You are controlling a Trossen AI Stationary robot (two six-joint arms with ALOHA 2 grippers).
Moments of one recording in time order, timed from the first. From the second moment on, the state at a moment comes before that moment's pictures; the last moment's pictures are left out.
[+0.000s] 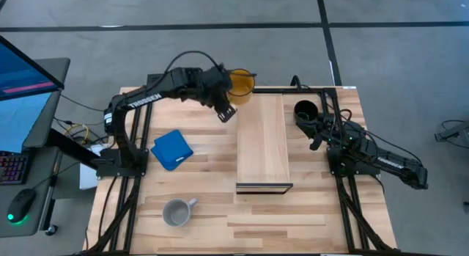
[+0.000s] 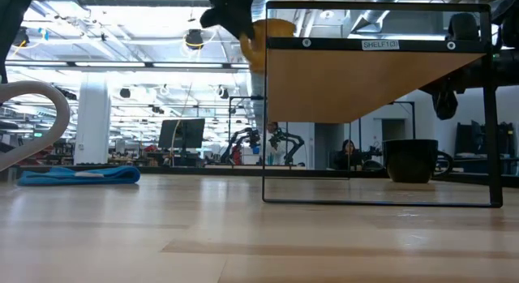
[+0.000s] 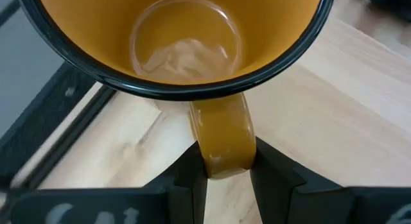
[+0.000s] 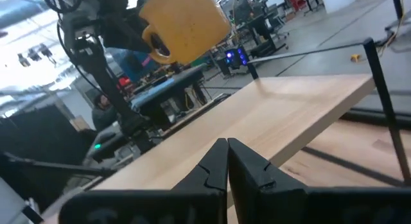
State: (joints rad) left arm 0.29 1.78 2.03 -1.20 -0.15 -0.27; right arm -0.41 0.01 0.00 0.03 -0.05 0.47
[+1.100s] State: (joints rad) left arm 0.41 1.96 2.02 -1.04 0.45 0.38; right arm -0.41 0.01 0.00 0.06 -0.05 0.82
